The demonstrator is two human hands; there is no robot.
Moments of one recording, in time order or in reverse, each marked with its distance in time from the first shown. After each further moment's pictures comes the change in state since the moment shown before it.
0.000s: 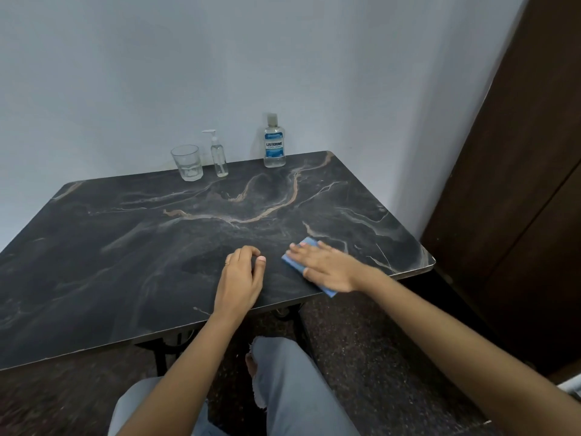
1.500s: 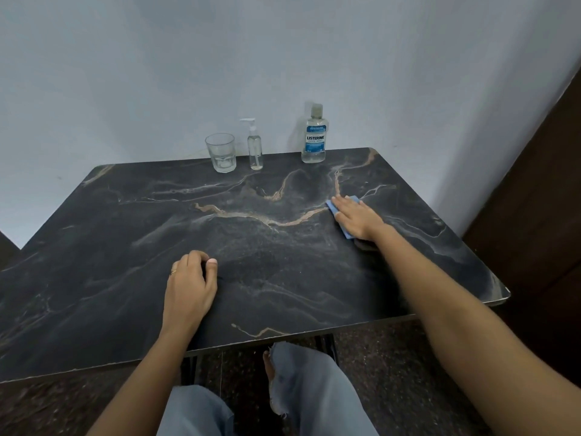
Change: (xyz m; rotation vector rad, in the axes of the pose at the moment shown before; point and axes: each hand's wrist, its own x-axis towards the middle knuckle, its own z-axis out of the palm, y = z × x) left_hand 0.017 -0.118 -0.082 0.159 0.124 -0.256; right_hand 0.141 0.057 -0.031 0.056 0.063 0.365
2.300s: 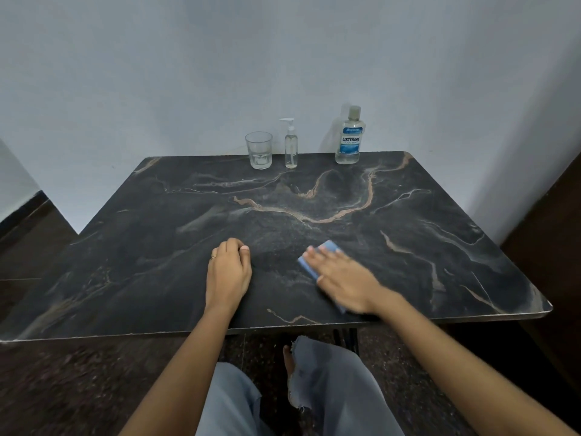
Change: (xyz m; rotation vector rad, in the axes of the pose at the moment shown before) left_hand 0.002 -0.001 0.000 -0.018 0.038 -0.055; right_hand -0.105 -0.117 0.049 -0.002 0.002 -0.410
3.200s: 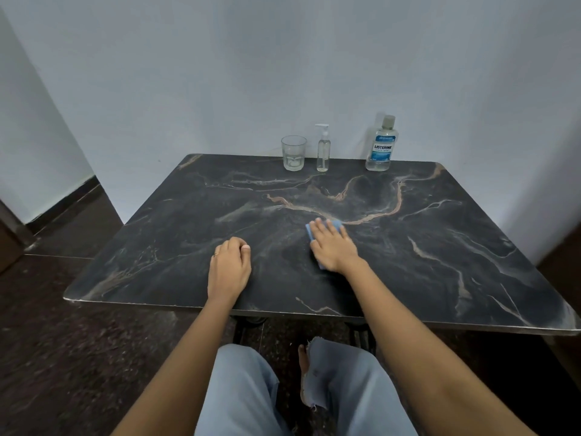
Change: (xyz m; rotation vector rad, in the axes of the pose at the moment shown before) left_hand -0.009 -0.044 -0.040 0.057 0.043 -0.066; right_hand 0.095 -0.035 0.000 -0.016 -0.056 0.239
